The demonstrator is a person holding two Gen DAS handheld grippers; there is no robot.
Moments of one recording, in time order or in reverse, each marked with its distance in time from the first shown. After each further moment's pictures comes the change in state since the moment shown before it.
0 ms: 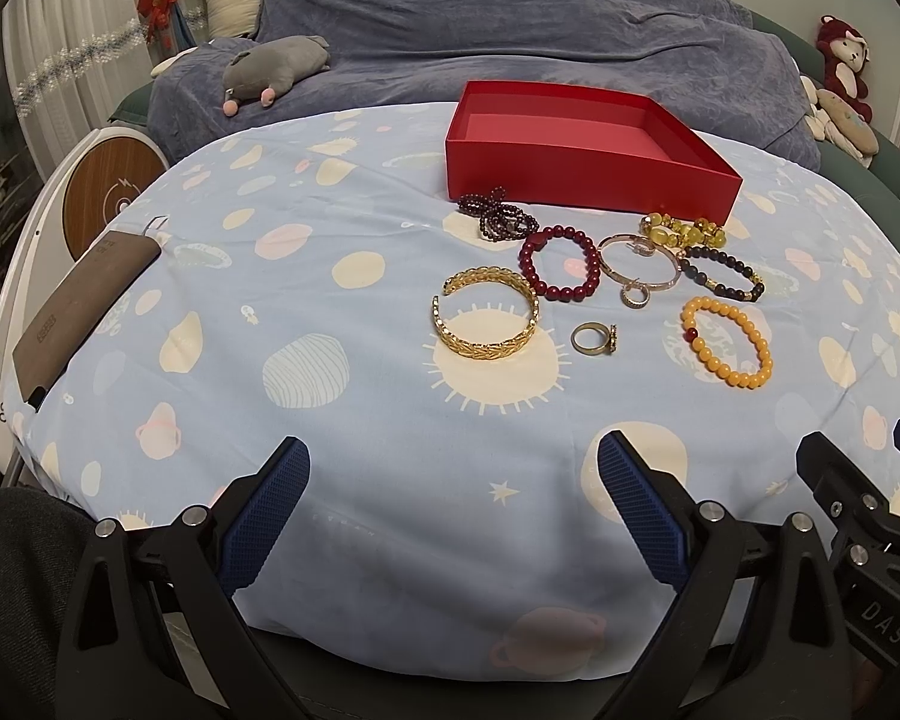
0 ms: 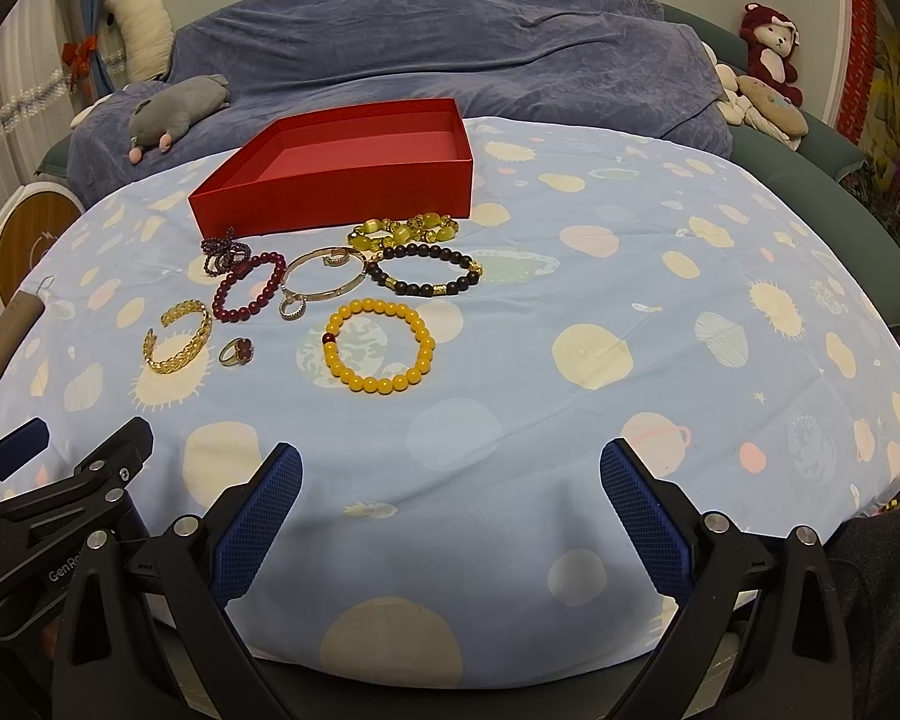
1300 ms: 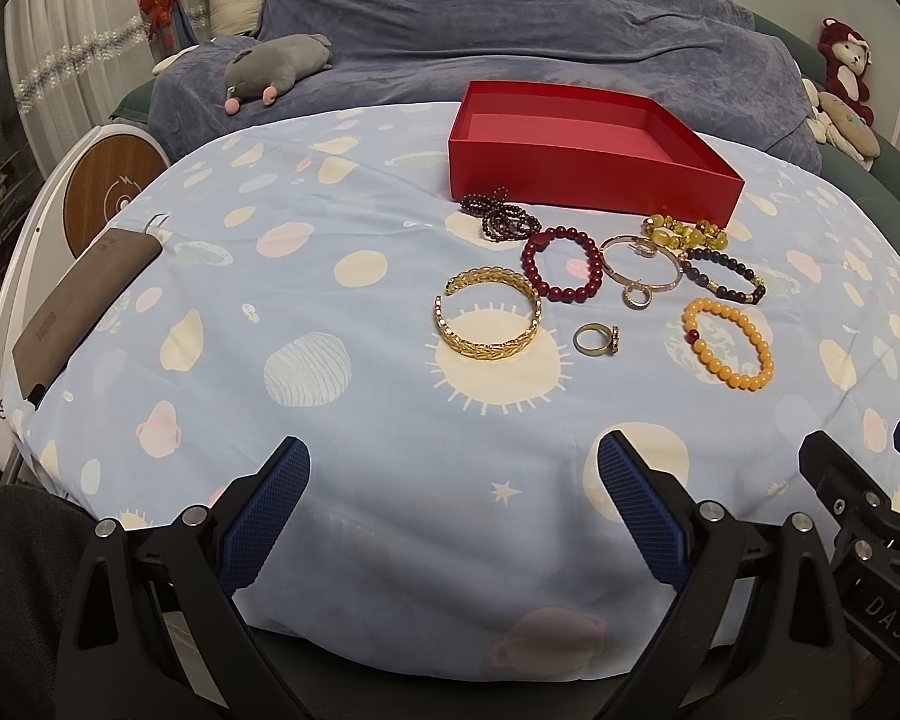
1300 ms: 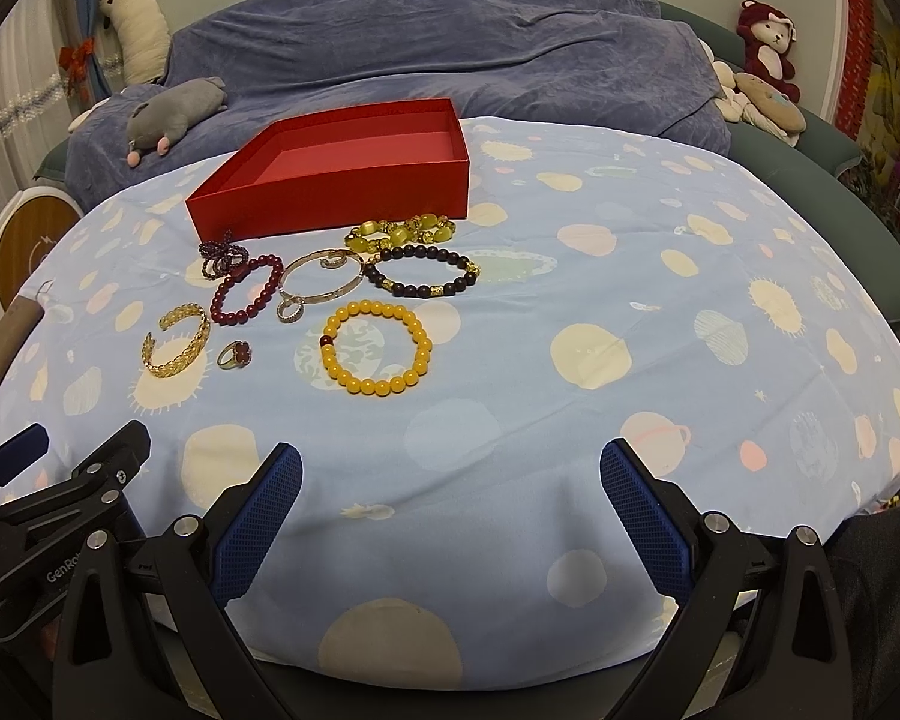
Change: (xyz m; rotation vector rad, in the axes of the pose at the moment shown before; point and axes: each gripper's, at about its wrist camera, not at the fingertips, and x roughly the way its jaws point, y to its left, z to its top) left arm -0.001 0.000 0.000 -0.003 0.002 -0.002; right arm 0.000 -0.002 0.001 0.004 -0.004 0.003
